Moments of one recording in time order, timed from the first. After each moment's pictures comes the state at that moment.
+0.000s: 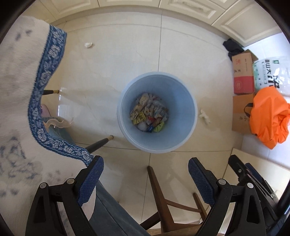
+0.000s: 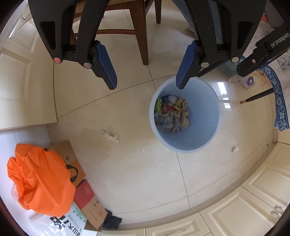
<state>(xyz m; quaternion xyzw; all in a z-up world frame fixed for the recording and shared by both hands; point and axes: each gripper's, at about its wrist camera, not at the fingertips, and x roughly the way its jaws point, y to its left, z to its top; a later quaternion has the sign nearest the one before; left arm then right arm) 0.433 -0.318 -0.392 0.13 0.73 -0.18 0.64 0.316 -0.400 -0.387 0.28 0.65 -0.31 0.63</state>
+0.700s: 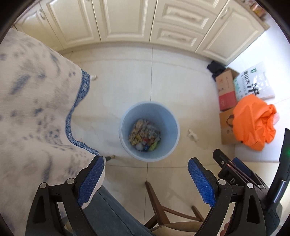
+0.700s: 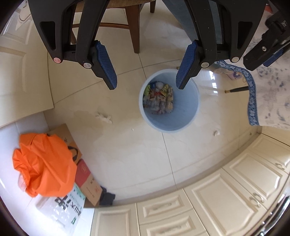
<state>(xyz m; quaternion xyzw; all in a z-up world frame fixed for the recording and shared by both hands) 0.341 -0.271 -0.252 0.12 0.64 -0.22 0.73 0.300 -0.383 -0.308 0.28 0.57 -0.30 0.71</state>
